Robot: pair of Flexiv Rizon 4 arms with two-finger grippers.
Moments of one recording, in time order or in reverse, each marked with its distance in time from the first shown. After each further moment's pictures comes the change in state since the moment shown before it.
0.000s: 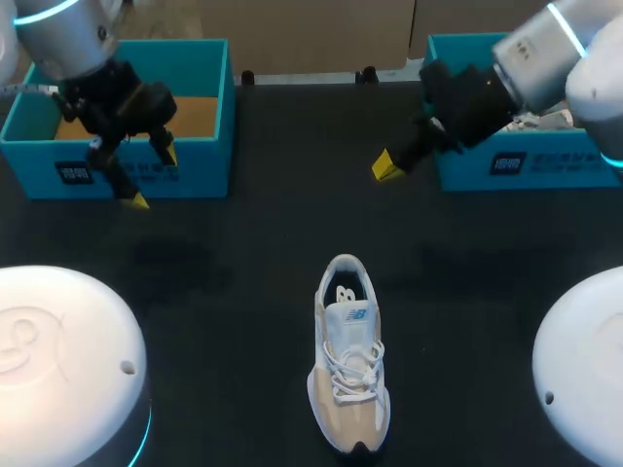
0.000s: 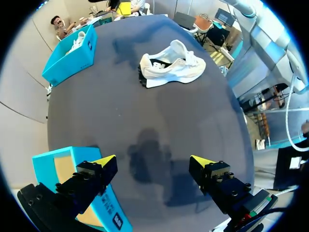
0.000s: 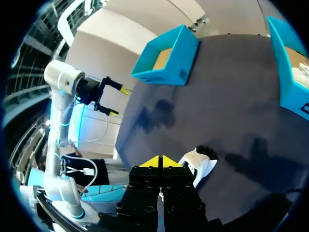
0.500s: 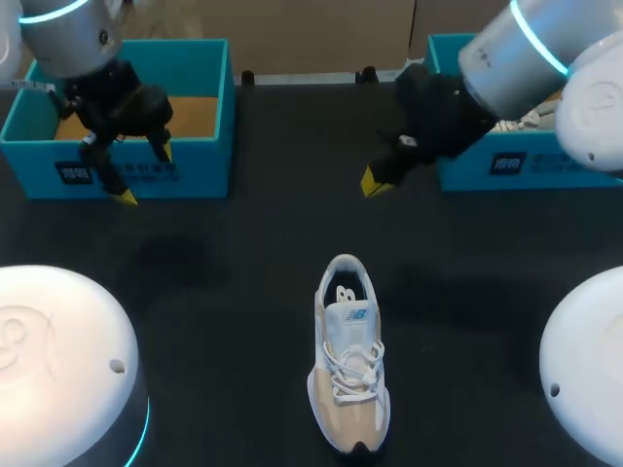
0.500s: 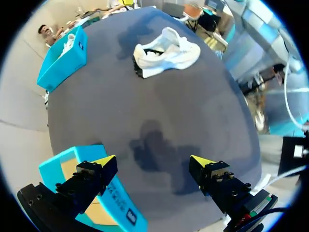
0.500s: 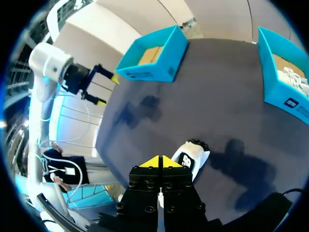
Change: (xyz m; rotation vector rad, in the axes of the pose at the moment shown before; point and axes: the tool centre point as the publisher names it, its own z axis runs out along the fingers) left arm -0.012 0.022 -0.002 -0.086 -0.011 0.151; right arm 0.024 -0.024 0.015 0.007 -0.239 0.007
